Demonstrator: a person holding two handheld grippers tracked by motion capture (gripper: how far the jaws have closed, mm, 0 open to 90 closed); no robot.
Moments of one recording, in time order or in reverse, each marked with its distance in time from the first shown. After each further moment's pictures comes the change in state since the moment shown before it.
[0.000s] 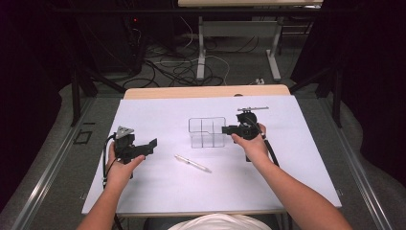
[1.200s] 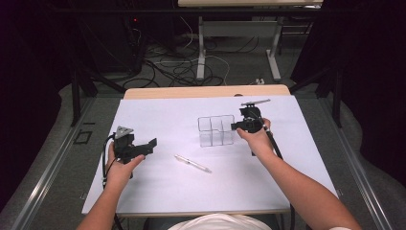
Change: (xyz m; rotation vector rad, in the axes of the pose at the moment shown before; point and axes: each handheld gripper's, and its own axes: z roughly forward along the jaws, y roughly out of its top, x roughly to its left) left arm 0.001 0.001 -0.001 -0.004 -0.001 -0.006; right arm -0.013 0.019 0.000 0.109 -0.124 0.046
